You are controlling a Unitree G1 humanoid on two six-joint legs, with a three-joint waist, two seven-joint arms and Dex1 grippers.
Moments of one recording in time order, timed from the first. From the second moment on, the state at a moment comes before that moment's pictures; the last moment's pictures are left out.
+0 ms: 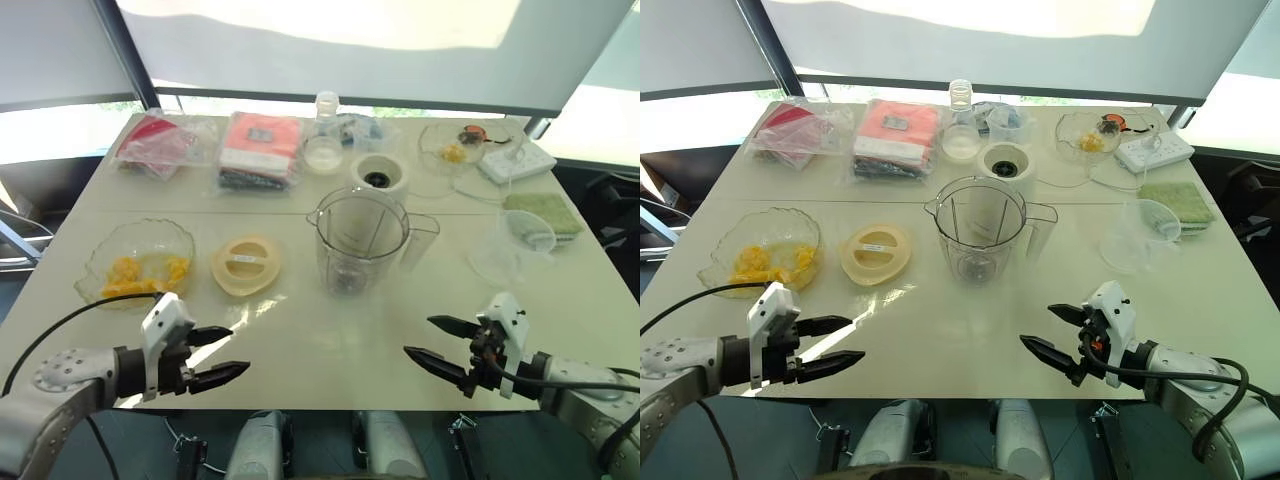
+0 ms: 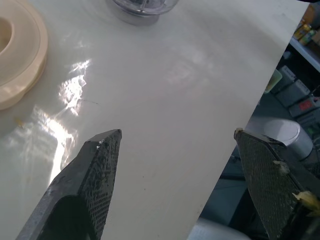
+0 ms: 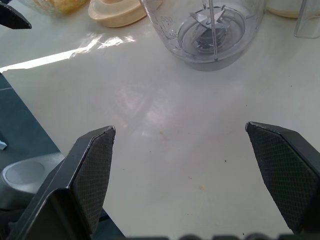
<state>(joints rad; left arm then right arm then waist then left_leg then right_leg) 0.27 0.84 0.24 -0.55 -0.67 0.70 -0.92 0.31 -0.73 -0.24 -0.62 0.67 0.72 0.71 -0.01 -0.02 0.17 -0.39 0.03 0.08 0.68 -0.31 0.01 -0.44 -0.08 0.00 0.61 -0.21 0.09</state>
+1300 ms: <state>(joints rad) 0.08 0.90 0.28 -0.43 -0.70 0.78 -0.93 0.22 -0.96 -0.65 -0.70 1.02 0.96 0.73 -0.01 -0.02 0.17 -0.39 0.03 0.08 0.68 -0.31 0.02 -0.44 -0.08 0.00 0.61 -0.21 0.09</state>
